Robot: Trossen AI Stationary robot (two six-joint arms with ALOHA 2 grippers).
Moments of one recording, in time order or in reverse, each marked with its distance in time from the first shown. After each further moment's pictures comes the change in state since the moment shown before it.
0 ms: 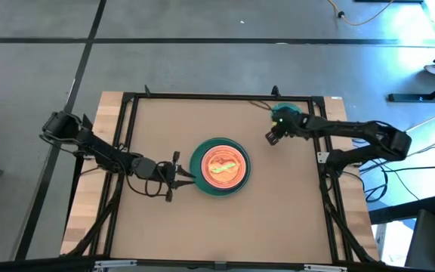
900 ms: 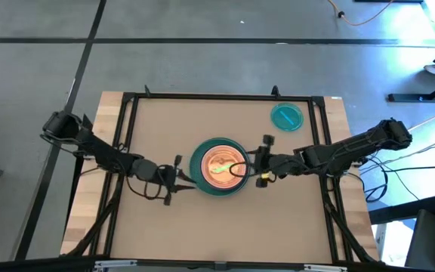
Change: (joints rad) left arm -0.028 0.000 0.035 -0.042 0.056 0.014; right arm 0.829 -0.013 0.271 0.103 0.296 -0.261
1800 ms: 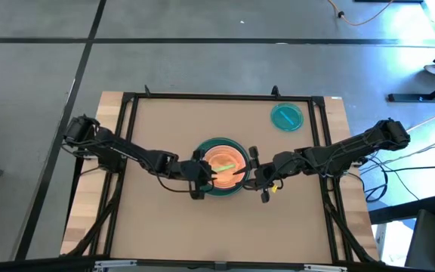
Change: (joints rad) left arm 0.125 0.280 0.570 -0.727 -0.076 -0.095; right arm 0.000 0.031 -0.001 0.319 -0.424 -0.302
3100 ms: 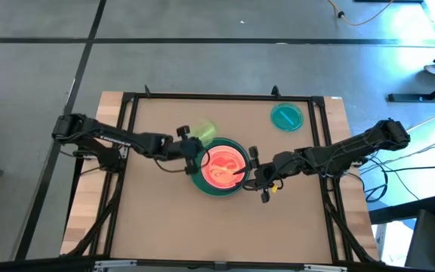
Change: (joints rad) left arm 0.189 -0.145 0.000 -0.360 -0.159 0.021; right arm 0.000 0.000 0.000 -0.002 0.000 -0.020
